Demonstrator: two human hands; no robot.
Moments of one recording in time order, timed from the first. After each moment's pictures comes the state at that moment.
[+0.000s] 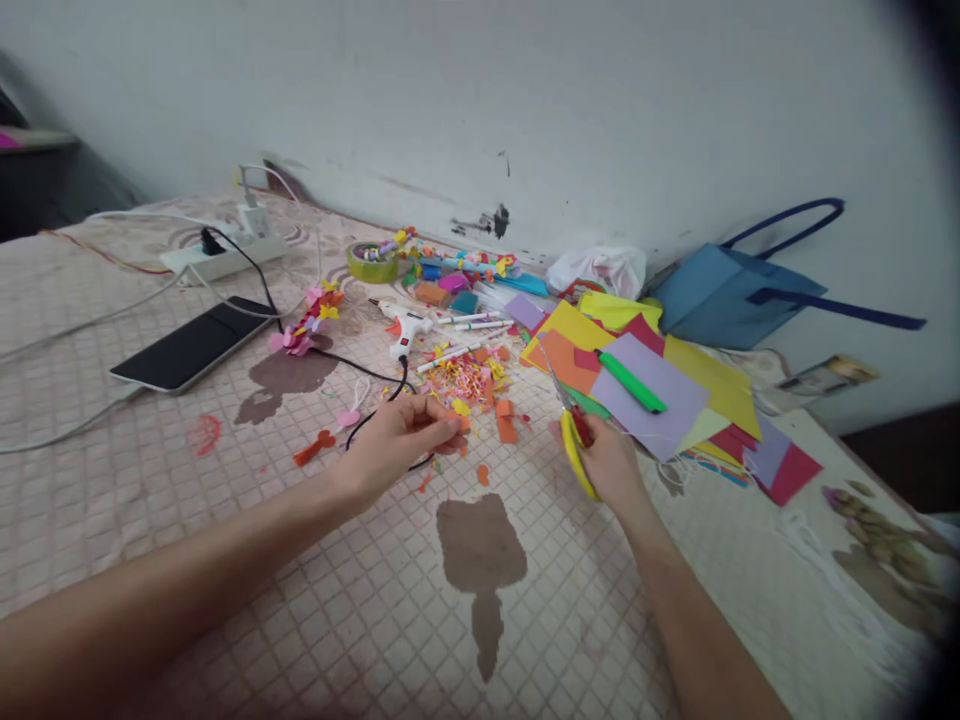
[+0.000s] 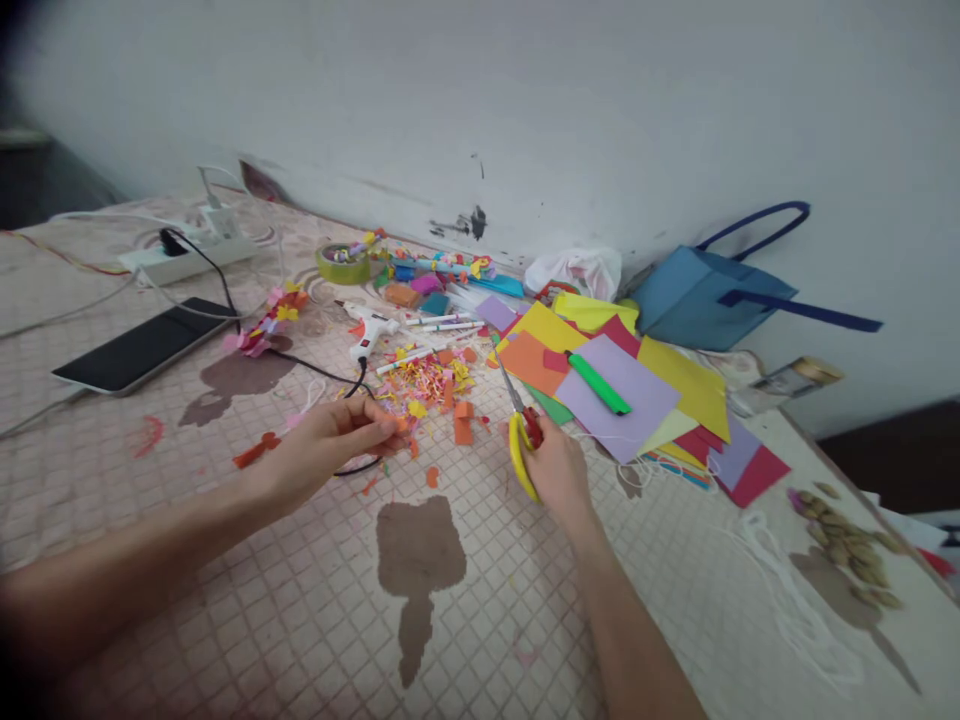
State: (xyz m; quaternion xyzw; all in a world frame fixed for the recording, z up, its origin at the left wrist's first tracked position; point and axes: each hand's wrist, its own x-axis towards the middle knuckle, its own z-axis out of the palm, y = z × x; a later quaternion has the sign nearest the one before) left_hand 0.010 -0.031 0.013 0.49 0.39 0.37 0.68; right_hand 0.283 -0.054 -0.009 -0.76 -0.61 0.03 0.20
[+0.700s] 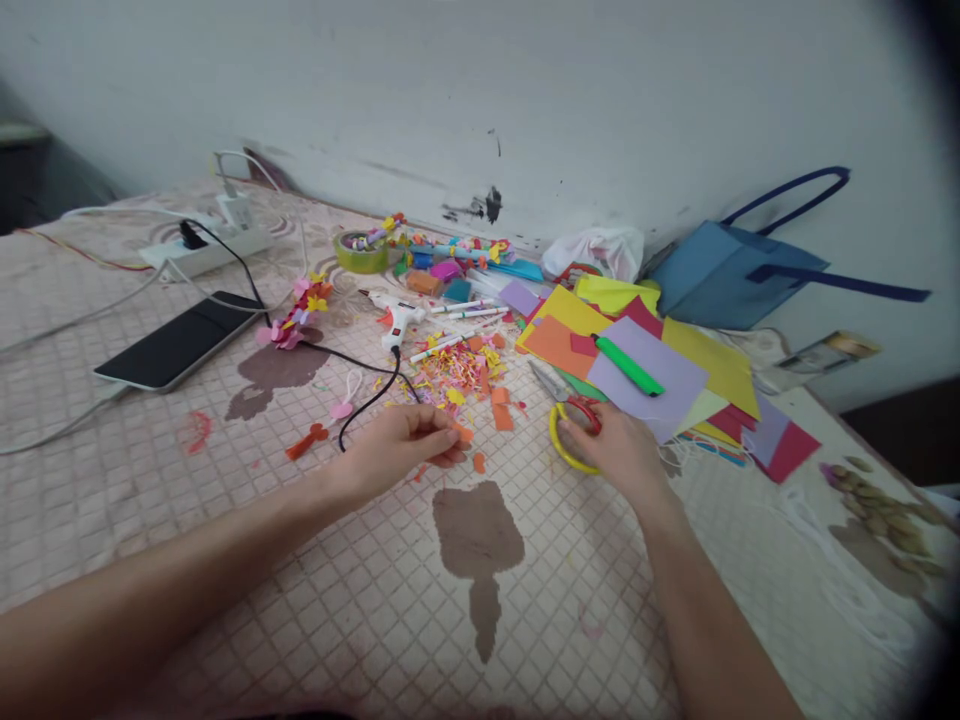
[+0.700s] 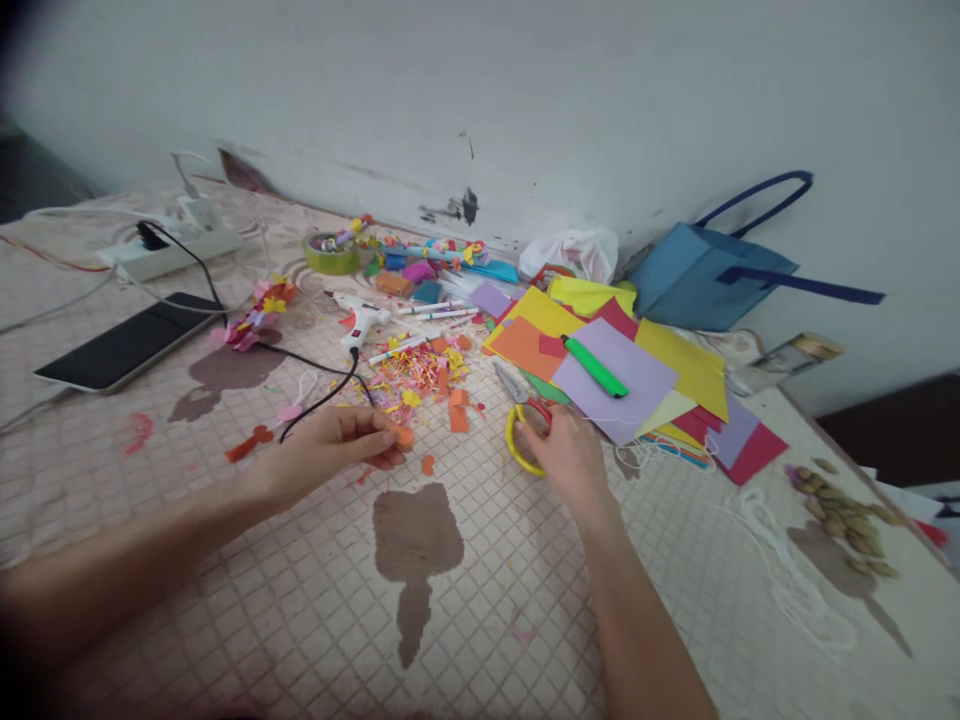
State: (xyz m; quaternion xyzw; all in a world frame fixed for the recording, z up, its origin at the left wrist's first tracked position) left_hand 0.013 -0.033 0.006 0.53 0.40 0.27 0.69; right_hand 0.303 -0.059 -0.006 -0.77 -0.63 -0.06 0.07
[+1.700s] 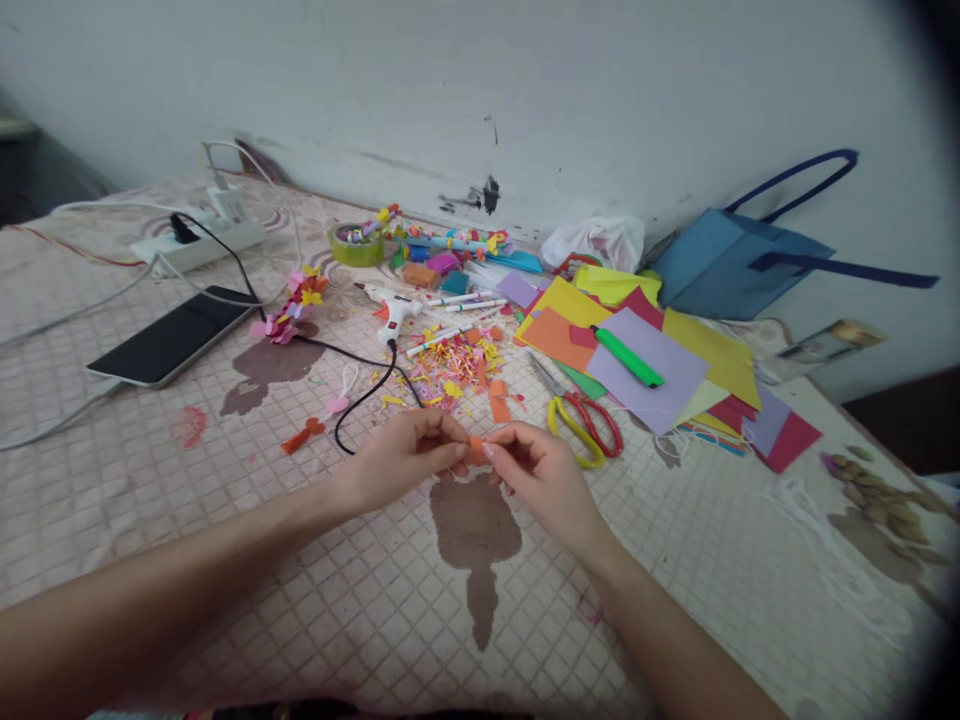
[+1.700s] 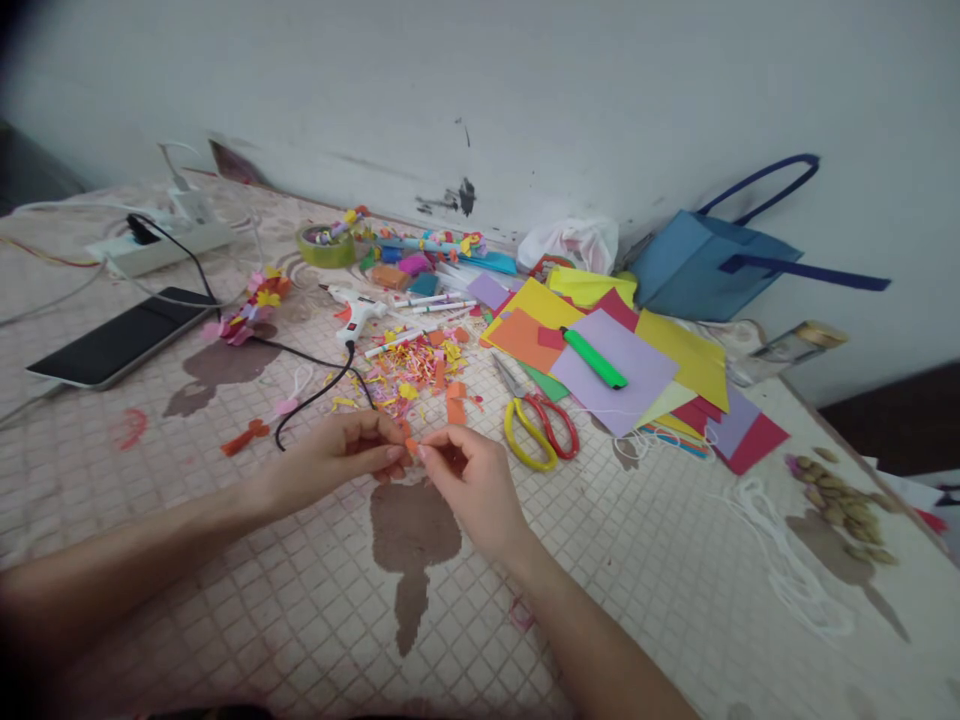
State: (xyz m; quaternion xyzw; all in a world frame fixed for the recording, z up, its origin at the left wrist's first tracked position) left_hand 0.016 -0.045 0.007 0.61 0.35 0.26 0.67; right_hand 0.198 -0.095 0.010 -0.56 -0.61 0.40 0.41
